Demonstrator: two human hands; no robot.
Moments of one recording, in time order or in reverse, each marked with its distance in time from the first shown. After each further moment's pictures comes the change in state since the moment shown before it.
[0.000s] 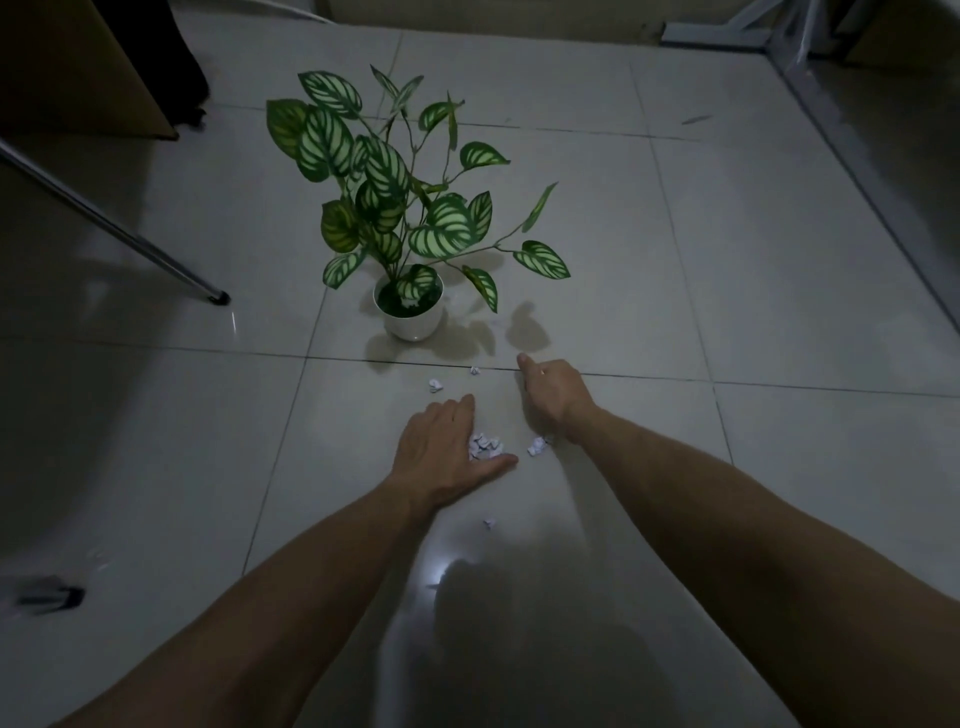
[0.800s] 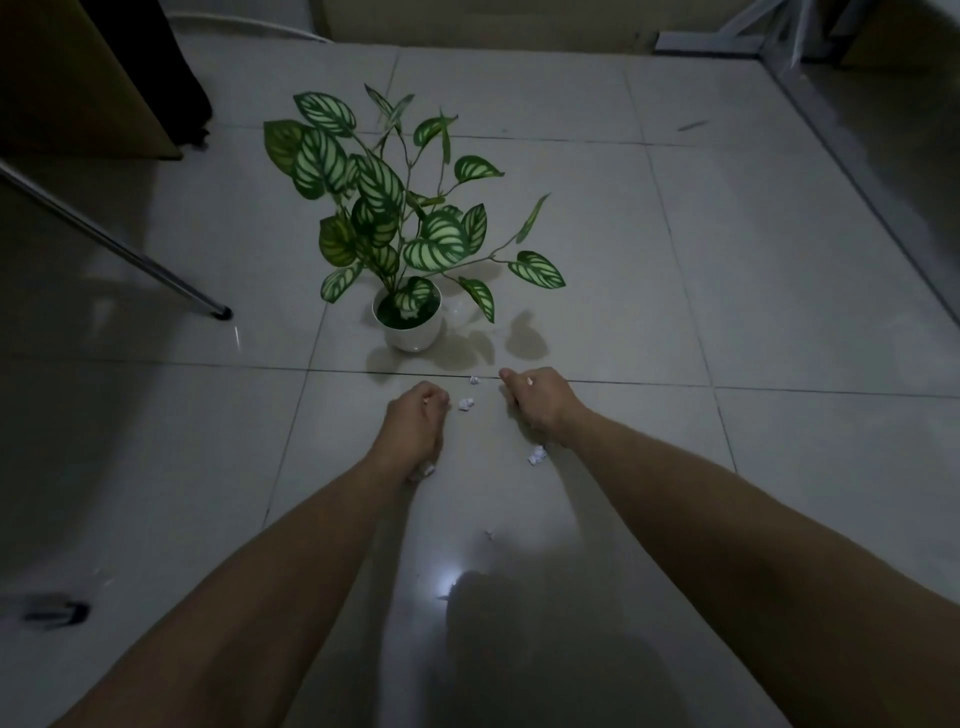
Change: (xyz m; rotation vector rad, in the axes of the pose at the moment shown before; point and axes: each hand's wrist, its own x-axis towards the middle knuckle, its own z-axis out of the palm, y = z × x) left_hand 0.024 -0.025 -0.027 -0.777 0.065 -0.396; right_hand -0.007 -0.011 0.003 0.119 -0.090 -0.043
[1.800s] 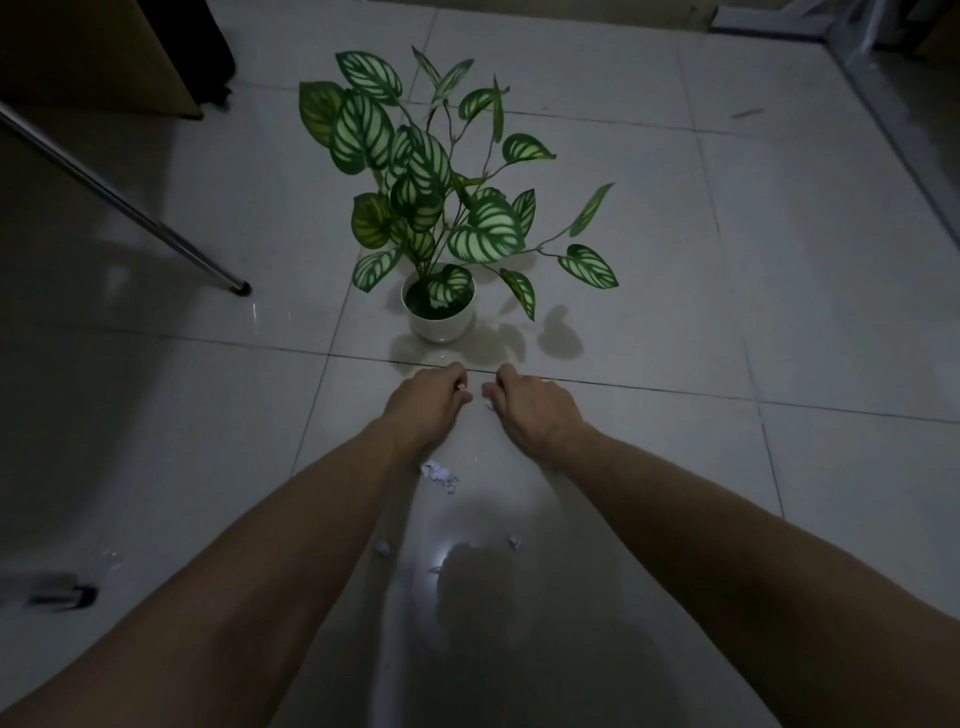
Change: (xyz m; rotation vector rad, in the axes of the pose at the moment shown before) left_hand 0.047 -0.012 -0.018 0.575 -0.161 0.238; right_hand 0.020 -0.003 0.051 -0.704 0.008 -0.374
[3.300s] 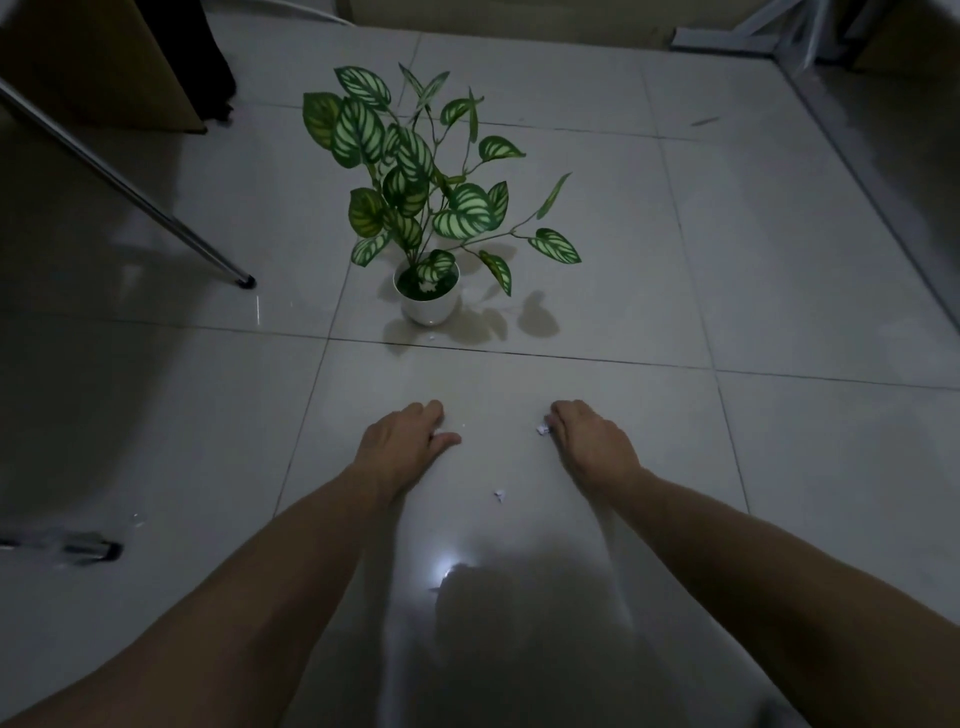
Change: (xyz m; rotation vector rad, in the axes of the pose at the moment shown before) left_hand -0.094 -0.006 0.027 0.180 -0.012 0.018; right_hand -0.123 0.057 -0.004 0.076 0.030 0.136
